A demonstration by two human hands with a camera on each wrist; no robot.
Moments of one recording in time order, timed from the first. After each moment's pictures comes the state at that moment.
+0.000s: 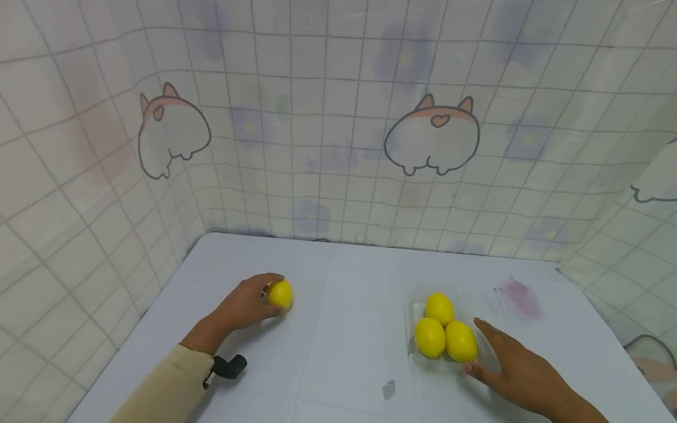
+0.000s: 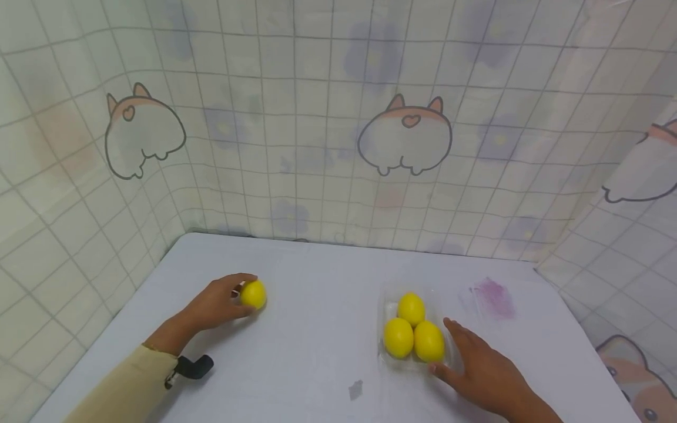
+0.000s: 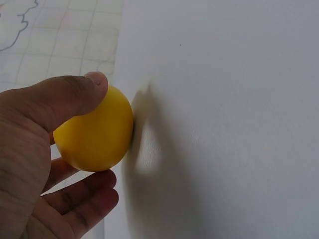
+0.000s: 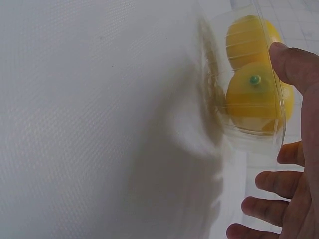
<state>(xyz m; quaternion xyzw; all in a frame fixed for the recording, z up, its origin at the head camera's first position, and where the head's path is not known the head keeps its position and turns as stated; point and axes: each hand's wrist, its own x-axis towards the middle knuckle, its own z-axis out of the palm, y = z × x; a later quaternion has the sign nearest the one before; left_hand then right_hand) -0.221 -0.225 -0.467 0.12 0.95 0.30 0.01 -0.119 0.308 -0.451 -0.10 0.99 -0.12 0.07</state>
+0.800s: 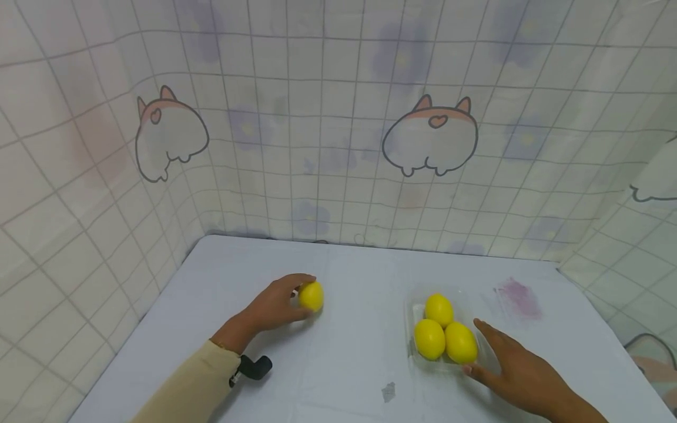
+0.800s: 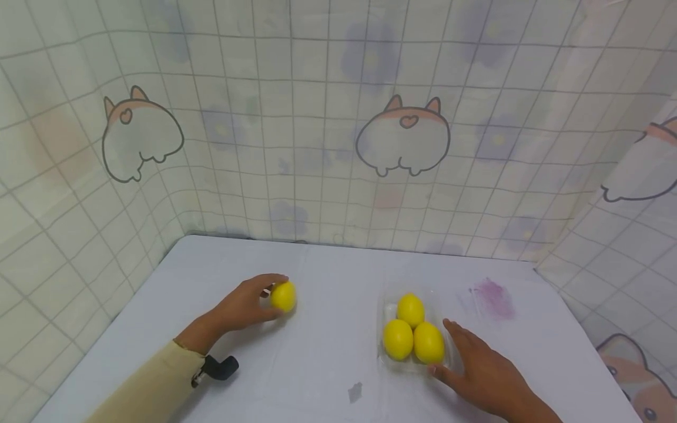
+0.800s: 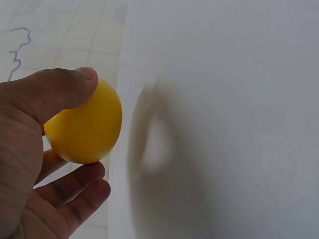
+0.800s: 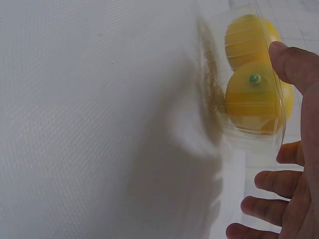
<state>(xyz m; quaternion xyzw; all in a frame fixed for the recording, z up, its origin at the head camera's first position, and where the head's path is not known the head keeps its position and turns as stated) -0.227 -0.170 -0.464 0.19 0.92 0.33 0.02 -0.122 0.310 -0.453 -0.09 0.99 -0.12 0.08</state>
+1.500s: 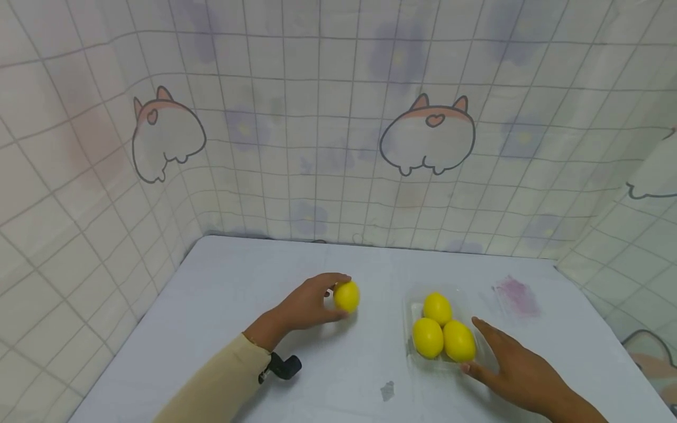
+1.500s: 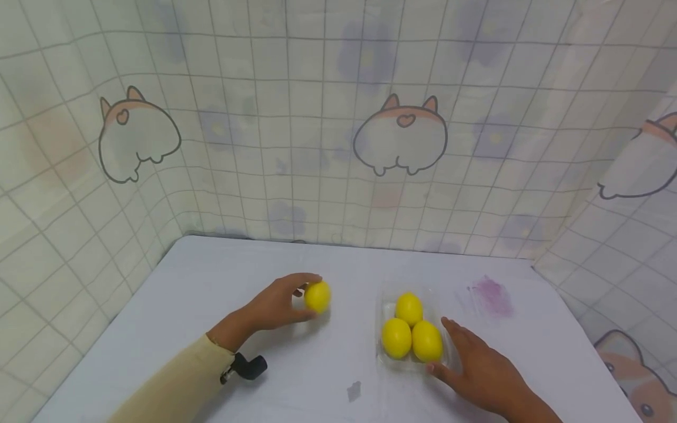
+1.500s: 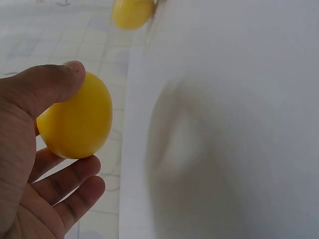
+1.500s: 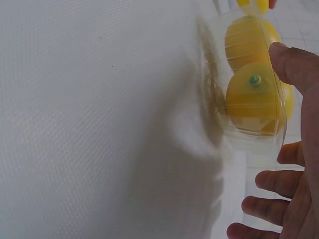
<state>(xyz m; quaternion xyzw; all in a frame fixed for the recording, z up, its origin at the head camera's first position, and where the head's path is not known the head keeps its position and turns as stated) -0.229 -0.105 -0.449 0.26 0.90 0.34 0.04 -0.118 0.309 -0.452 -0.11 0.98 -0.13 0.06</state>
